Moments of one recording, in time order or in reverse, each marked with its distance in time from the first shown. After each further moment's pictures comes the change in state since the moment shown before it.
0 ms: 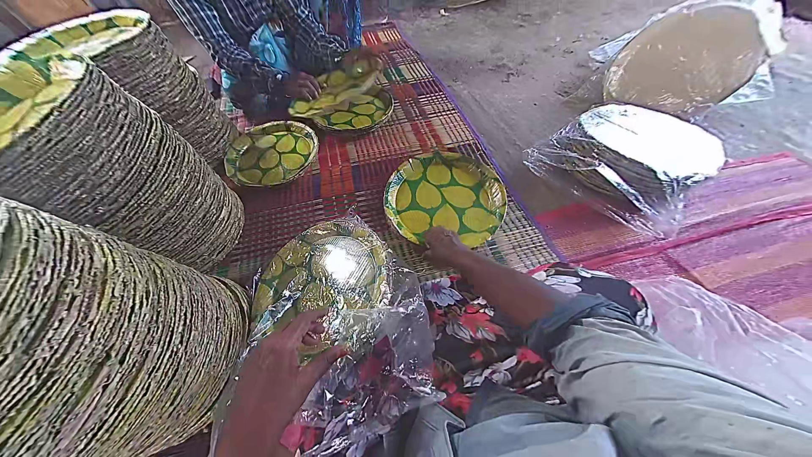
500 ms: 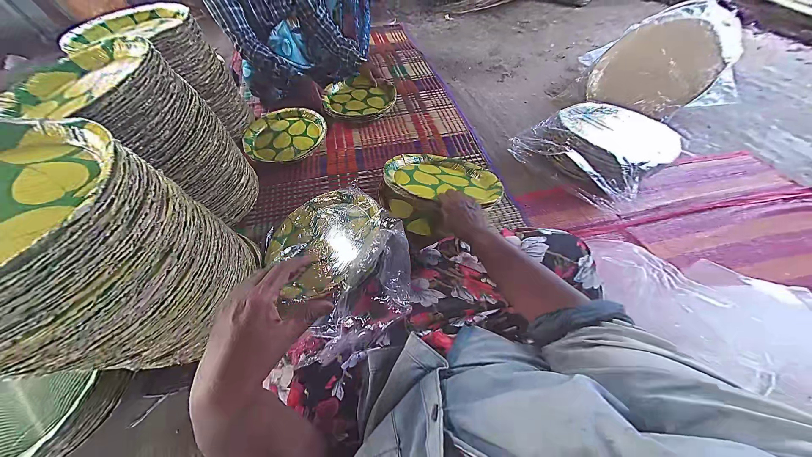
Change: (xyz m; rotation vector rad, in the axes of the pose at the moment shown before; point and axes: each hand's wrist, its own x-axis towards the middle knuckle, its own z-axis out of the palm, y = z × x) left_hand -0.079 0.035 -0.045 0.052 0.163 0.120; right_hand -0.119 -0.008 -0.038 -0.009 0.427 -0.050
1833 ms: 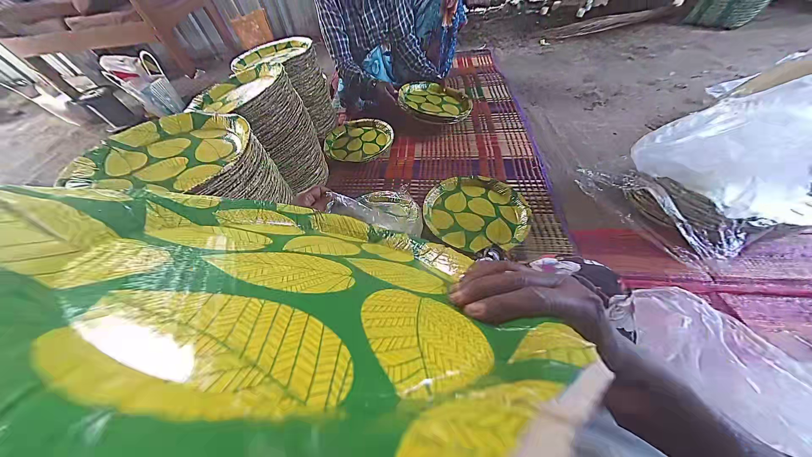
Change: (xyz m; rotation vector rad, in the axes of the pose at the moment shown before) left_hand 0.085 -0.027 -0.001 -0.446 0.069 -0.384; right_hand -0.181 -0.078 -0.150 1.122 0.046 -1.159
